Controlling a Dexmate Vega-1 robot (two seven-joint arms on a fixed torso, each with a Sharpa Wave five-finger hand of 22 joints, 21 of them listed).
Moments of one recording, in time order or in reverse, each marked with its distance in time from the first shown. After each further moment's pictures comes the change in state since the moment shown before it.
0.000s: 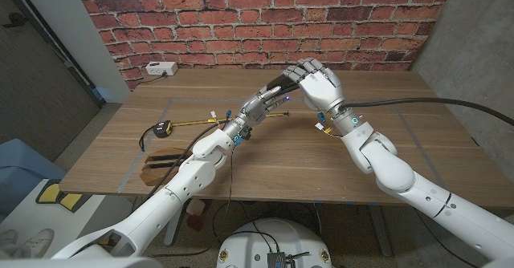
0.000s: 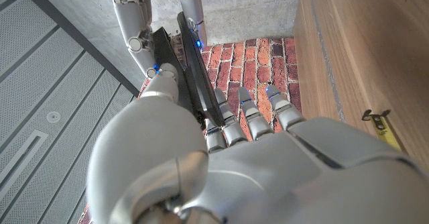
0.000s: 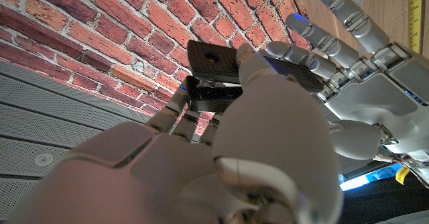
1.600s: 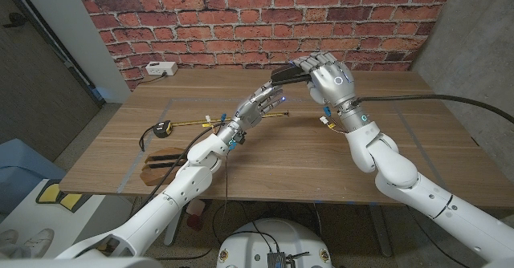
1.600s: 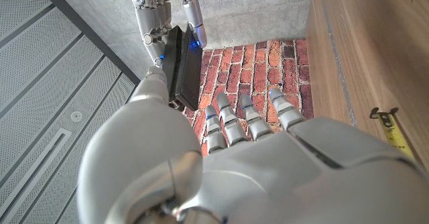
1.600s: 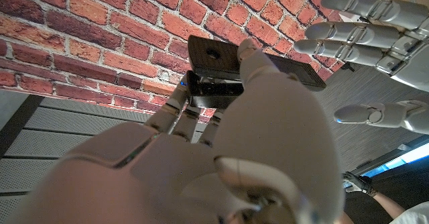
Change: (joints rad) left arm 0.031 -0.004 -0.027 0.043 -0.026 -0.085 -0.102; left_hand -0.073 -0.041 -0.041 0.011 -0.007 -0.045 -0.009 0.020 -0.028 -0.056 -0.003 0.017 -0.028 -0.082 0.000 0.004 -0.051 -0.046 0.017 -0.008 0.000; right arm -0.036 0.034 0.059 -0.008 0.258 0.022 -0.151; right_hand 0.000 0.000 -0.013 0.006 -0.015 0.108 0.033 -0.003 0.000 0.070 0.005 0.002 -0.068 0.159 -0.005 0.015 -0.012 0.067 0.001 0.006 0.003
